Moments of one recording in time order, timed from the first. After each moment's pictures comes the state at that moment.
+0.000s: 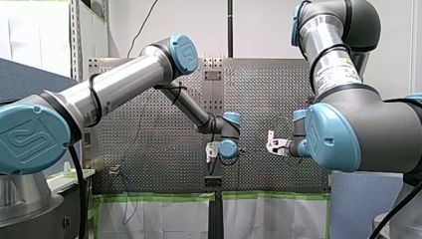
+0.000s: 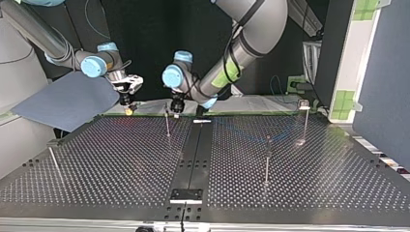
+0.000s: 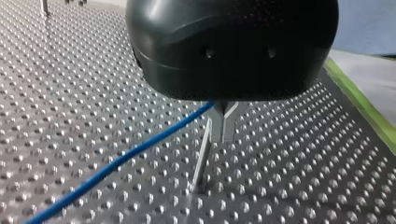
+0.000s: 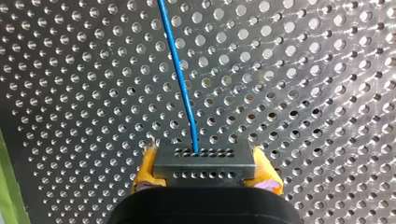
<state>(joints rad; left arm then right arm) -0.70 -2.59 -1.15 -2.72 -2.03 -1.63 1.74 -0.83 1.73 -0.75 1.19 1.68</state>
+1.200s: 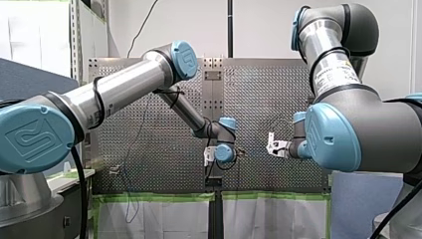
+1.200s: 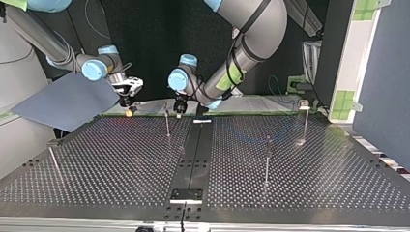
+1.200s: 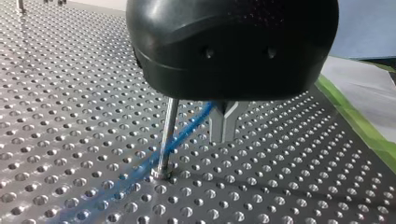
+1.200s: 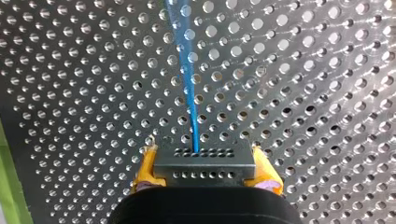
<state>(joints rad) -0.67 -2.62 -1.15 -2.70 -1.96 -1.62 1.73 -0.79 1.69 -0.73 1.19 1.68</state>
